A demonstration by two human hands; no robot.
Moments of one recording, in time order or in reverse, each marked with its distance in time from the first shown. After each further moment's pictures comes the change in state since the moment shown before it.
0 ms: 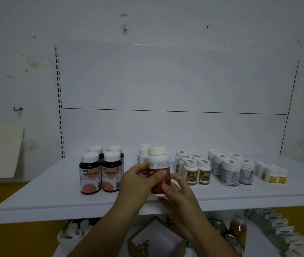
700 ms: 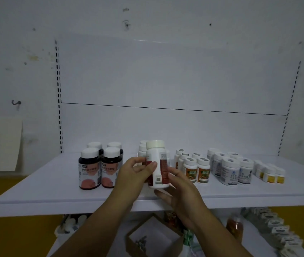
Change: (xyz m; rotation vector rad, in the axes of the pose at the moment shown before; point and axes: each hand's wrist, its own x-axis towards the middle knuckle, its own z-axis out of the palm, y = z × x) left_hand 0.009 -0.001 -0.009 -0.024 -0.008 -0.026; right_hand 0.007 -0.009 -0.001 -0.031 0.027 0.066
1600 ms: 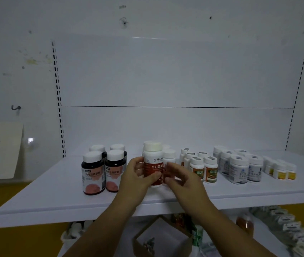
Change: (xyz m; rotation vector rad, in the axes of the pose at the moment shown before) left_hand 0.024 -0.028 -0.014 0.092 -0.016 0.030; right_hand 0.014 0.000 0.003 -0.794 0.065 -0.393
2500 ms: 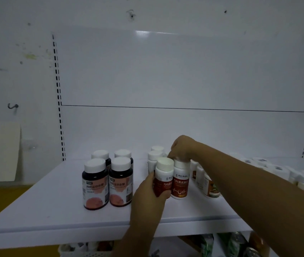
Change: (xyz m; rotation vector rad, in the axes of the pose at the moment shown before) left_hand 0.031 -0.050 0.015 0.392 0.079 0.041; right_hand 0.185 -0.006 0.006 -0.797 -0.287 0.367
